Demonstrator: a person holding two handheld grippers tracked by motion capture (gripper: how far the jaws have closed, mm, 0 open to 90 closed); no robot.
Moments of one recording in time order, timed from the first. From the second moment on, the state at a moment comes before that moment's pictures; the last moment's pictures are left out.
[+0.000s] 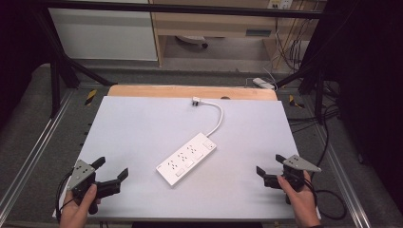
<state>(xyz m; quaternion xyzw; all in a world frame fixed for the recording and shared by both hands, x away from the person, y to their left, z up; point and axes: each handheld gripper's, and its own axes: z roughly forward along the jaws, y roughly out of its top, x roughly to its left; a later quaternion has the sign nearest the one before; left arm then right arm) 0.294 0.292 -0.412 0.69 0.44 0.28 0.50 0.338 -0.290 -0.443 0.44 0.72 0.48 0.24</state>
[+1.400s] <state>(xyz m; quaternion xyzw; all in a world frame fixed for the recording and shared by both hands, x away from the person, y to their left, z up) 0.295 0.292 -0.414 0.69 0.44 0.28 0.49 0.330 -0.286 -0.419 0.44 0.68 0.54 0.24</state>
